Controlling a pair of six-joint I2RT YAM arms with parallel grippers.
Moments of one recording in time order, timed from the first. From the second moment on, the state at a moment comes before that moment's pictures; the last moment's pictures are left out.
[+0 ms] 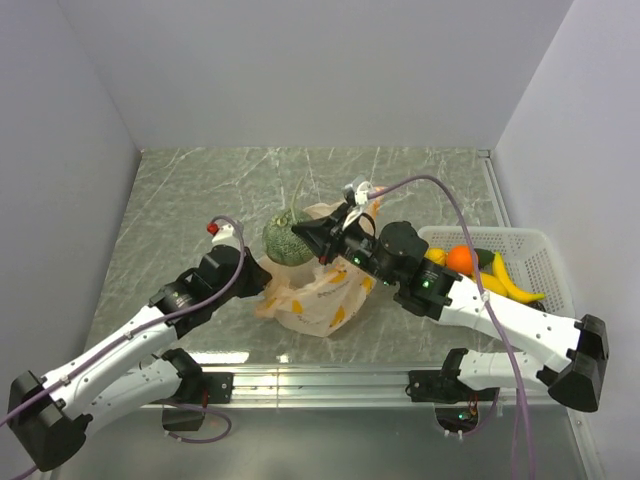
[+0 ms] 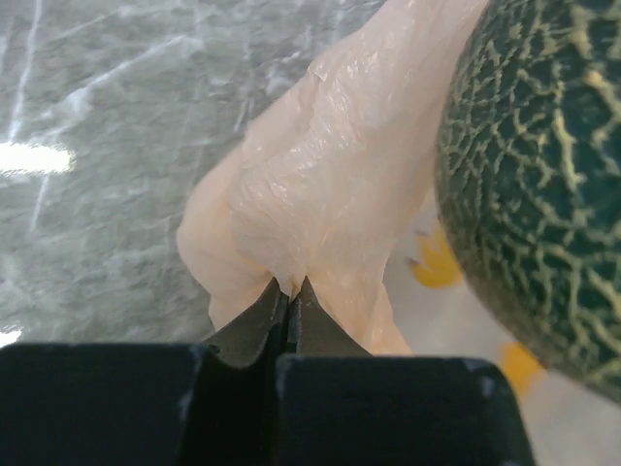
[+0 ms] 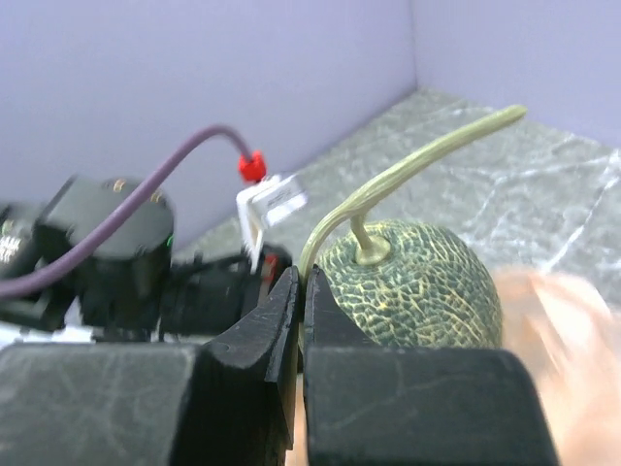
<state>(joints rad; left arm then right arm) -0.71 0.85 0.63 -0.39 -0.19 -0.81 1.02 1.11 0.96 0.23 0.07 0.29</state>
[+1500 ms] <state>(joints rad) -0.48 0.64 0.69 -0.66 -0.48 -0.72 -0.07 0.50 0.39 -0.15 0.74 0.63</state>
